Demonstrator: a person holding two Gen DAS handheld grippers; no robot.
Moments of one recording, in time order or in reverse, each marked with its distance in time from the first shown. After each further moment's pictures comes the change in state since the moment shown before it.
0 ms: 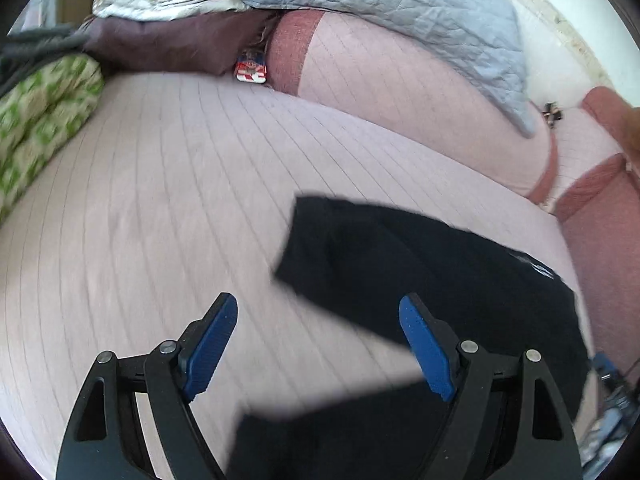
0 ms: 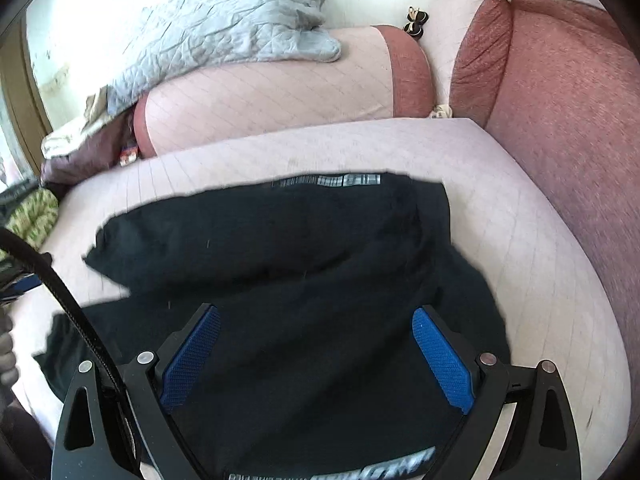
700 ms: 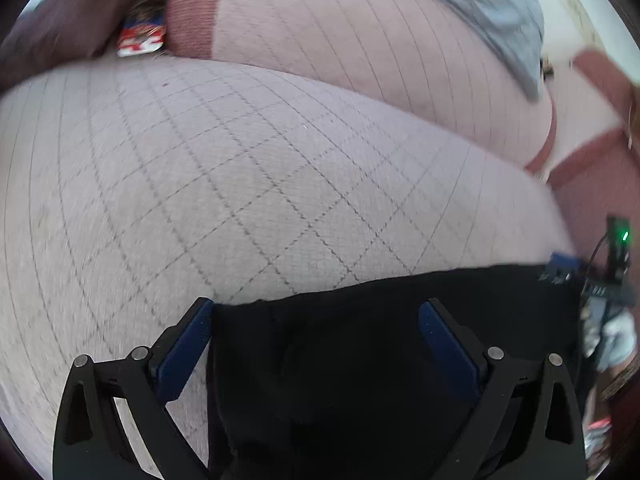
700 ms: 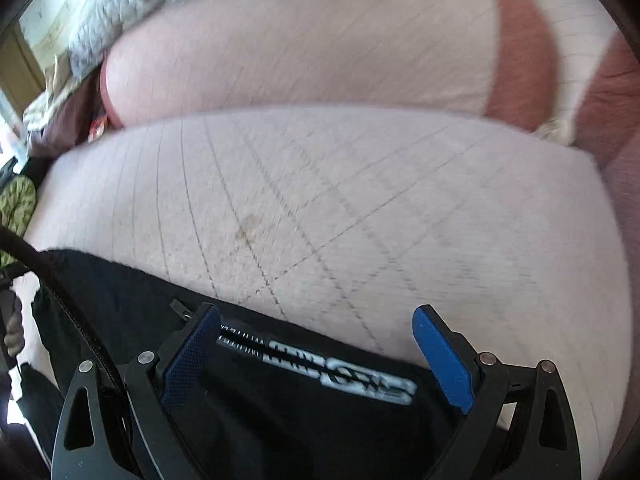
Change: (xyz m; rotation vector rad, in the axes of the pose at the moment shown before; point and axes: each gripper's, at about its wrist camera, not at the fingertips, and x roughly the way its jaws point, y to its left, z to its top) left arm 0.141 -0.042 0.076 0.161 0.187 -0.165; right arm 0.217 -0.022 0.145 -0.188 0.310 0.110
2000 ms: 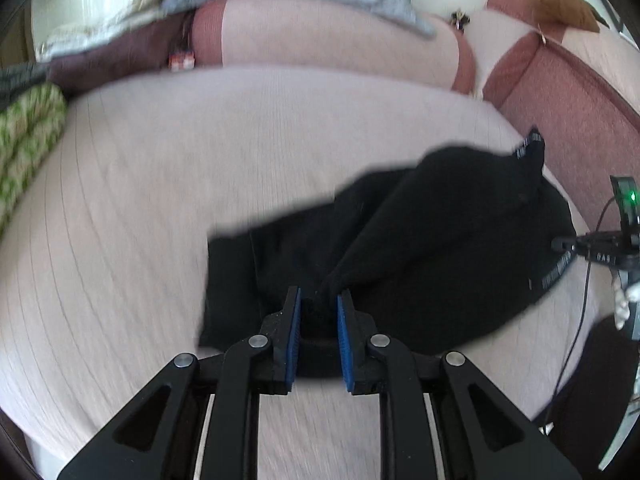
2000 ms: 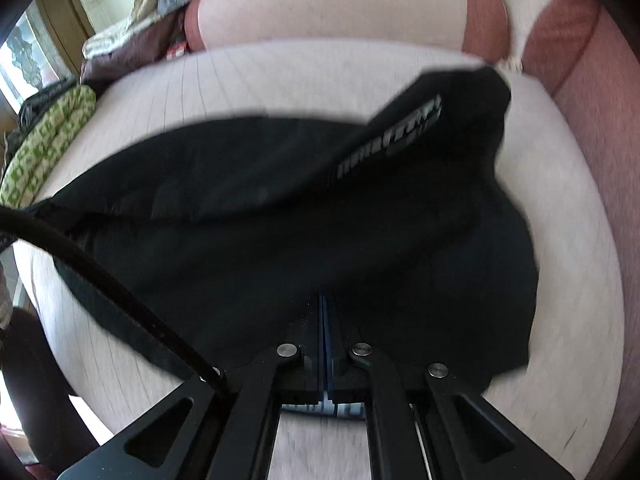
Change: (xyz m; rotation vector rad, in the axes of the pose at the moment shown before) left arm -0.160 -0.070 -0.242 0.137 -0.081 0.085; right arm -0.141 0.094 -0.262 -0.033 0.034 0.001
